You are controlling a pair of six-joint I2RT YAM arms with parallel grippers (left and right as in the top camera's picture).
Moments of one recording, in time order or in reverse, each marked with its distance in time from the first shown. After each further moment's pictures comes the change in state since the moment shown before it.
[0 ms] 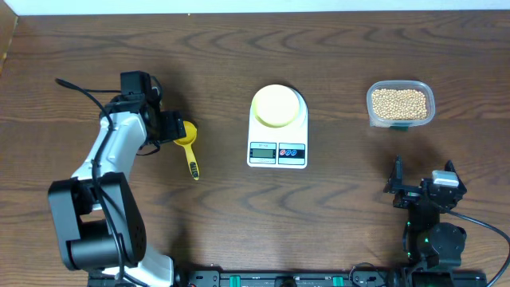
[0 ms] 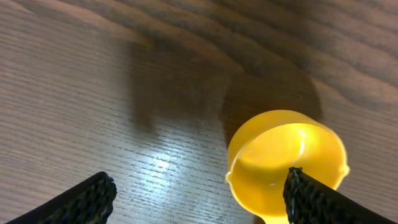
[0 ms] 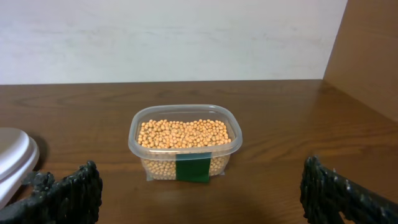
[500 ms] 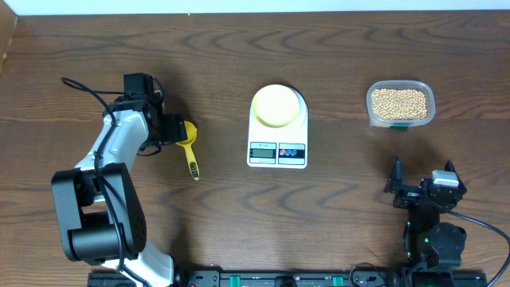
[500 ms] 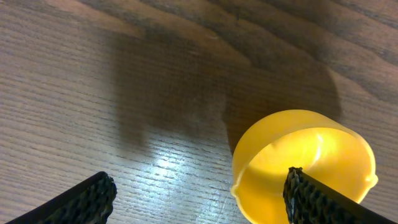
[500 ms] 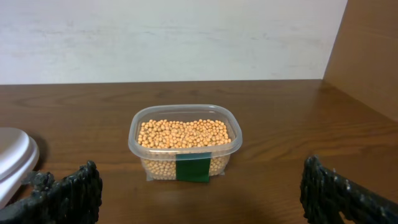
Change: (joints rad) left arm 0.000 0.045 0.000 0.010 0.000 0.020; right arm 0.000 0.000 0.000 0.000 0.000 0.000
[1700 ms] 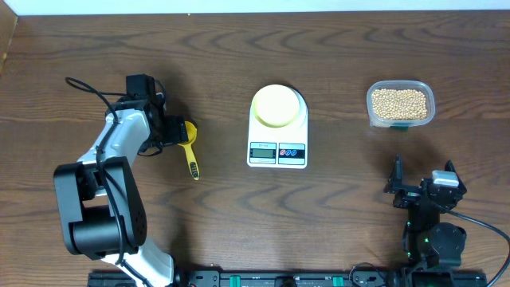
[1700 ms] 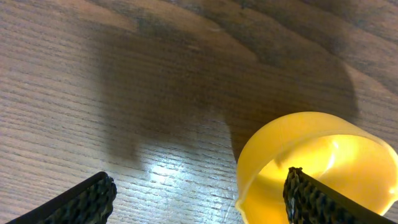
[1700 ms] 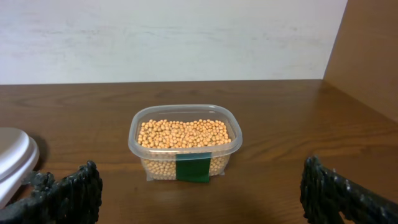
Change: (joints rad) left arm 0.000 0.034 0.000 0.008 0.000 0.007; right arm 0.000 0.000 0.000 0.000 0.000 0.000
